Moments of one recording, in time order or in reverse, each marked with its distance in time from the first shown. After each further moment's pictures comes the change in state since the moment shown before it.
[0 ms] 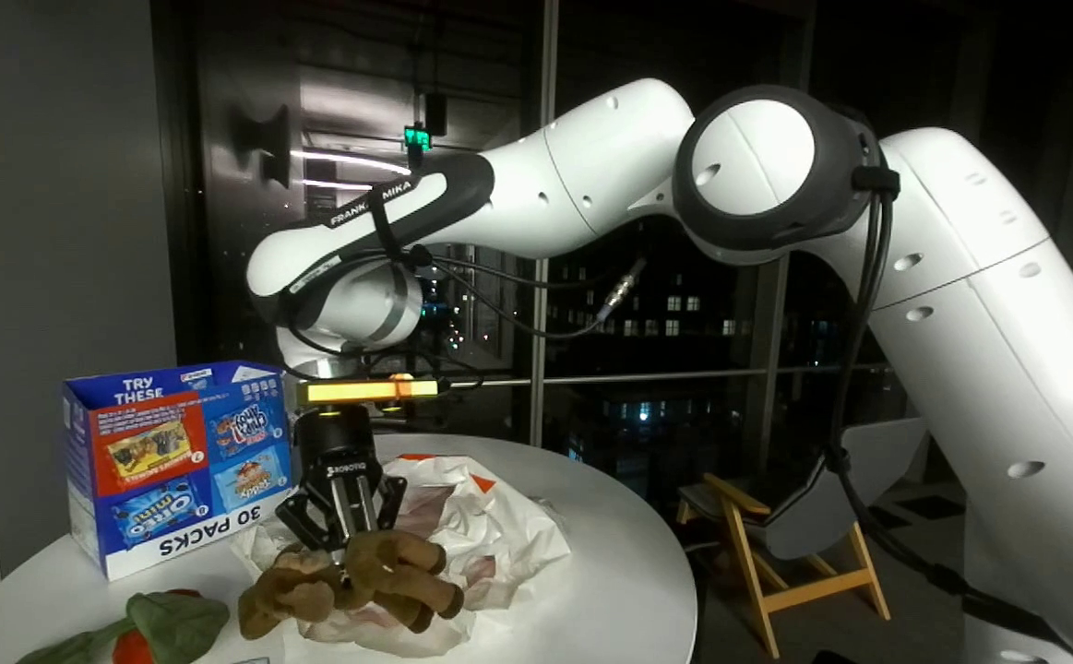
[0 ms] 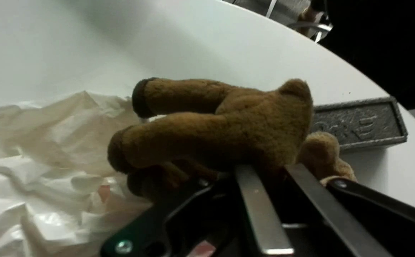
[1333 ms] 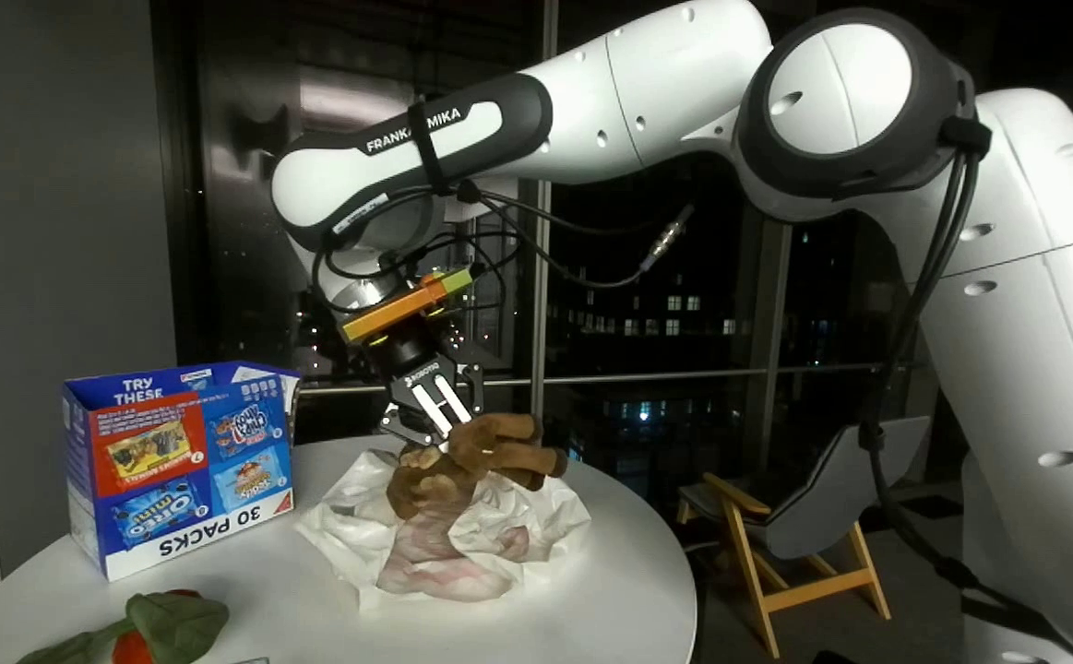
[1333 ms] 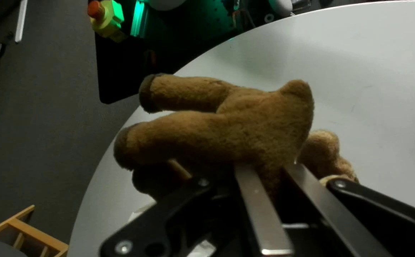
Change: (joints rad) arm 0.027 -0.166 -0.045 0.009 -0.321 -0.304 0.342
